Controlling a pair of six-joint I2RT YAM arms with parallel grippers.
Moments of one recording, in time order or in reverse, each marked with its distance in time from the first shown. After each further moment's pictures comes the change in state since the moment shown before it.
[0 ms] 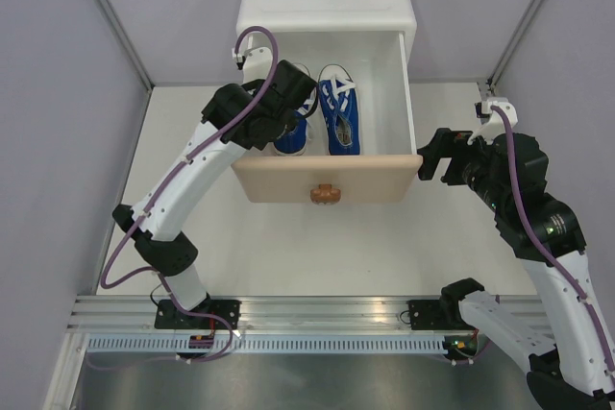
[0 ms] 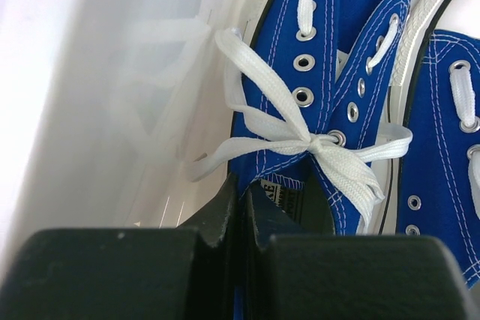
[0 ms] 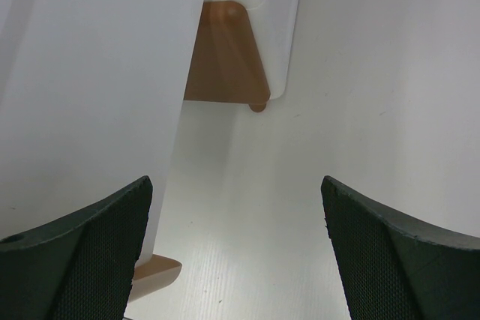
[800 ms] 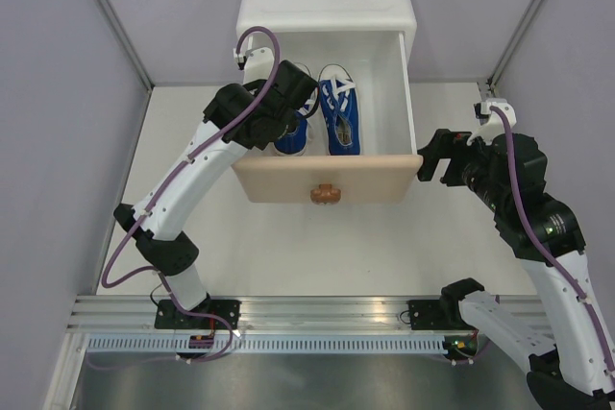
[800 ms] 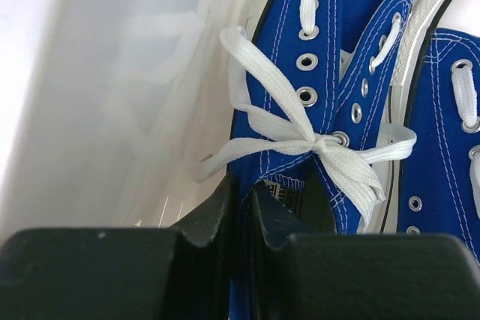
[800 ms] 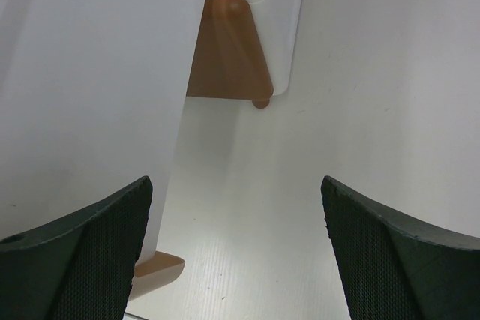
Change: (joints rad) left arm 0.000 0.005 0.000 0.000 0.000 -0.001; right arm 0.000 -0.001 -0.005 -0.005 -0.010 0.009
